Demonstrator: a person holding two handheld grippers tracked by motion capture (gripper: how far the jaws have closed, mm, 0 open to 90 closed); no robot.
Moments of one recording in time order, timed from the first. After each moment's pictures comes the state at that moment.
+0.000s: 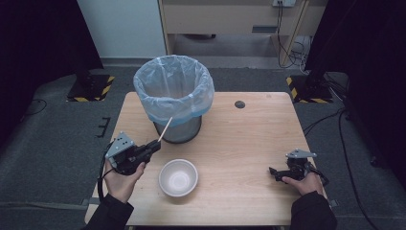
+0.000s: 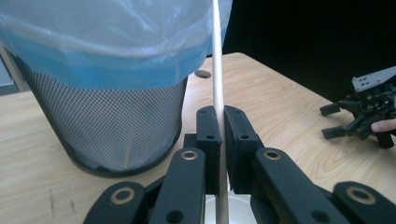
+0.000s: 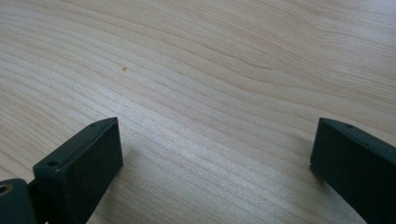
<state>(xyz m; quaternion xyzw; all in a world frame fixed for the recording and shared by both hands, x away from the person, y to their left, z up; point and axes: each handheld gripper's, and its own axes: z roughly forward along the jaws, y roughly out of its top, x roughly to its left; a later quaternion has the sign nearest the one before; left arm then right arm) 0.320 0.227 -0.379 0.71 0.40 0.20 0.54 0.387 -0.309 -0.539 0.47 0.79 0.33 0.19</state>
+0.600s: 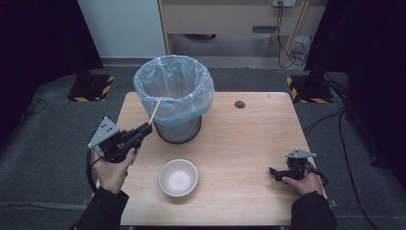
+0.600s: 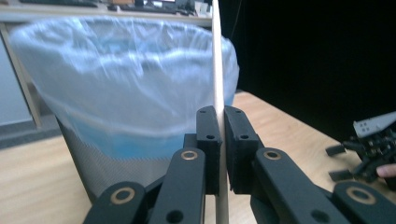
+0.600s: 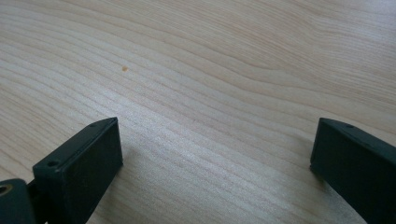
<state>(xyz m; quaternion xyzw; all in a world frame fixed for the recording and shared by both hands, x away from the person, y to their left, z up) 0.331 0.241 -0.331 0.67 0.38 0.25 0.58 0.387 -0.309 -0.539 0.47 0.79 0.34 0.19</state>
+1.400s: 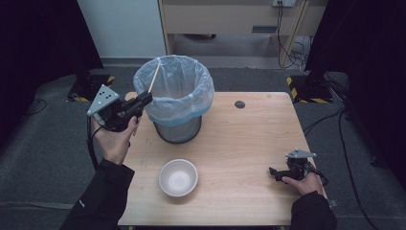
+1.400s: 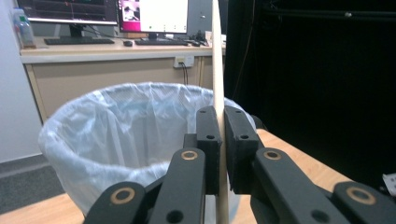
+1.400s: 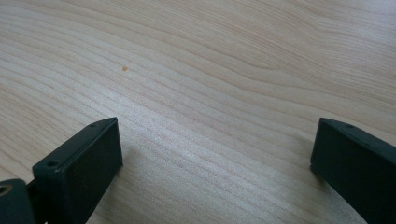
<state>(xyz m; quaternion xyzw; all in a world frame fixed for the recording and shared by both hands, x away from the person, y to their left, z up) 0.375 0.232 -0.277 0.65 0.38 0.30 0.59 0.387 -0.309 -0.539 0.47 0.80 0.33 0.19</state>
